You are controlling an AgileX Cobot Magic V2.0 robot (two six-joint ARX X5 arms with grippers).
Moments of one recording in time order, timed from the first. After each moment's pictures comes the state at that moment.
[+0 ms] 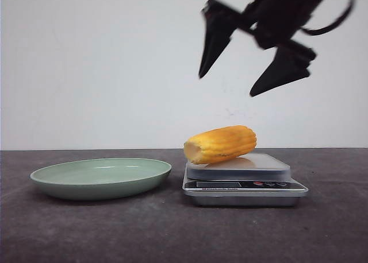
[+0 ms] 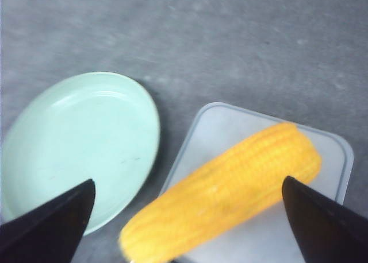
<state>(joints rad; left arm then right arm) -0.44 0.21 1.16 -1.34 -0.26 -0.49 0.57 1.46 1.07 -0.29 -0.04 0.33</state>
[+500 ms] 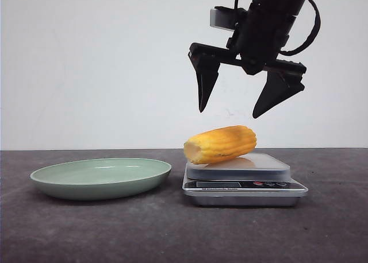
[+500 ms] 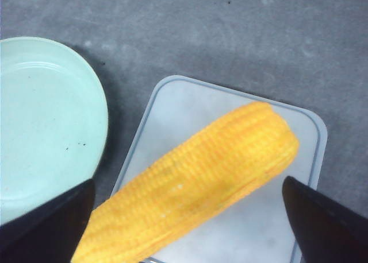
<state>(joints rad) -0.44 0.21 1.16 -1.34 -0.26 -0.45 0.59 1.59 1.16 -0.42 0.07 0.35</state>
